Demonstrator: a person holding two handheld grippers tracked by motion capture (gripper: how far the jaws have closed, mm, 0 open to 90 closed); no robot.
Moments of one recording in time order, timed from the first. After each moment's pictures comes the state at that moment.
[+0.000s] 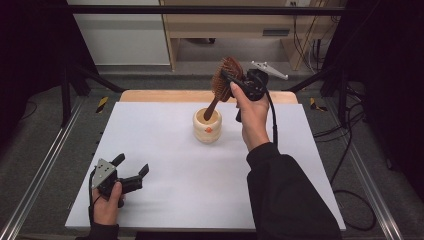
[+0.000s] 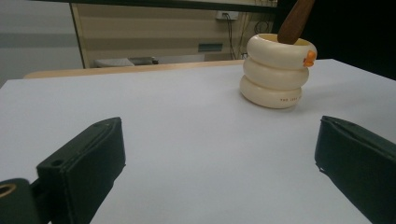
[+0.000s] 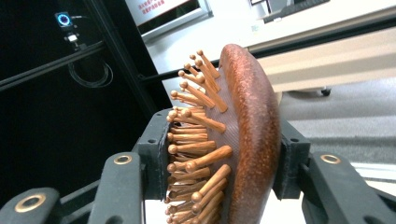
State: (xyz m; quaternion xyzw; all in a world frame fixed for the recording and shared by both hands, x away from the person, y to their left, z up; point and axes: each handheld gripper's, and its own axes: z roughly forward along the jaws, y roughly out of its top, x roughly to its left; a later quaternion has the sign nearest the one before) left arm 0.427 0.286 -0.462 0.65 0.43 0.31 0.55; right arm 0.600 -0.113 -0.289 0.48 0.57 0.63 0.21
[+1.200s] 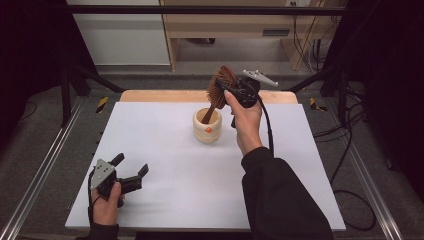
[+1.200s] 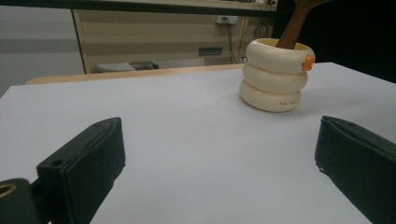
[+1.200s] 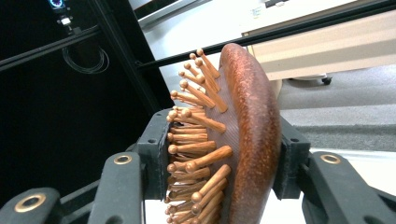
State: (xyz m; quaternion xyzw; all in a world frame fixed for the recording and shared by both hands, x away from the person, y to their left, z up) left arm 0.426 0.286 -0.461 0.65 0.42 0.31 0.55; right arm 0.606 -0.100 -0.317 0.48 0.58 0.62 0.21
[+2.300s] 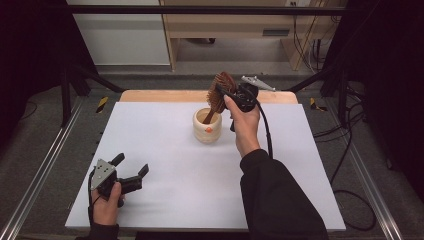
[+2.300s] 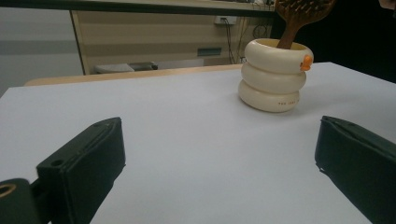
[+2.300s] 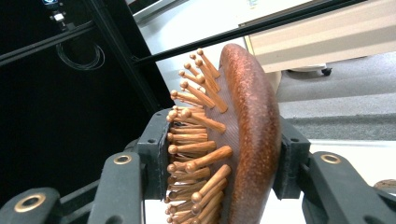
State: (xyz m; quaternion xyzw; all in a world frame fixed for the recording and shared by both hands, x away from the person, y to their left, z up) left arm 0.426 0.286 -0.461 0.65 0.42 0.31 0.55; right arm 0.613 -0.101 -0.341 0.49 0.58 0.62 0.20
